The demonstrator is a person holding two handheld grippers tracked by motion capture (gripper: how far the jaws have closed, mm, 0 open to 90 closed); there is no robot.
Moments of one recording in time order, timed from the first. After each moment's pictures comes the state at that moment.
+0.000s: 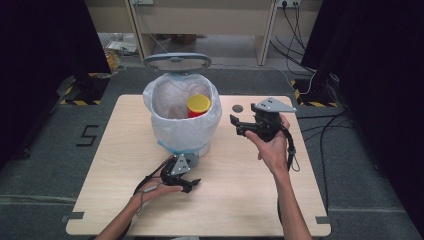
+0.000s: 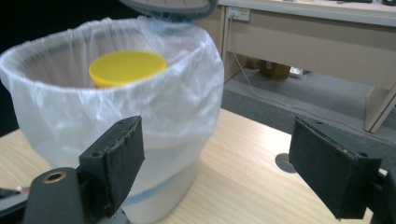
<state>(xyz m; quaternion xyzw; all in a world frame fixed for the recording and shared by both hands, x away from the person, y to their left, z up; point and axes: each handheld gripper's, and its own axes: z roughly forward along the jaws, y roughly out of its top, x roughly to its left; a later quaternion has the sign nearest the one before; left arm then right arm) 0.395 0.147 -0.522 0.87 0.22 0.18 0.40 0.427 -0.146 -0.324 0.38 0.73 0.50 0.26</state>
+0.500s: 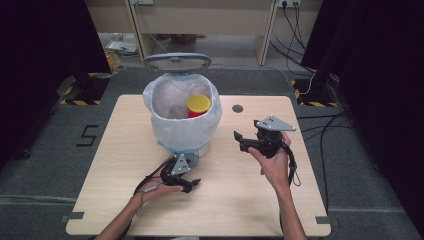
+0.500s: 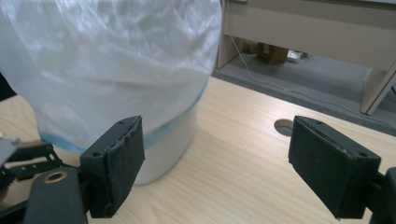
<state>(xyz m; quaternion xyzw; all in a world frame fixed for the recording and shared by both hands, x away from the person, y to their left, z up) 0.395 0.147 -0.522 0.87 0.22 0.18 0.40 0.411 -0.158 -0.371 0.39 0.74 0.48 0.26</state>
